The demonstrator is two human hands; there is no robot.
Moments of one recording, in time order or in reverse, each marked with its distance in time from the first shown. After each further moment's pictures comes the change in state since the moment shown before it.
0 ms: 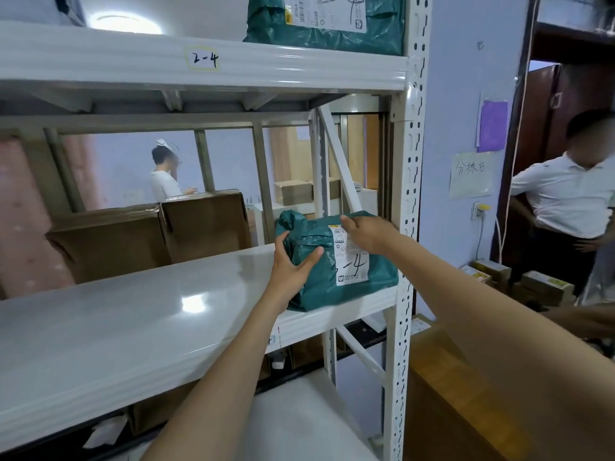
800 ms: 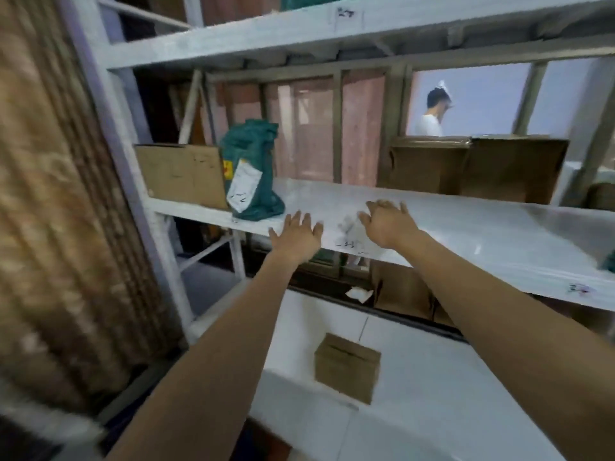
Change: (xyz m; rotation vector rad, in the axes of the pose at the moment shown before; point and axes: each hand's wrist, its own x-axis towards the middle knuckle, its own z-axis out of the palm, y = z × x) left_hand -0.341 0.059 -0.394 1.258 0.446 -0.681; right_hand -0.182 -0.452 0.123 0.073 -0.225 -0.748
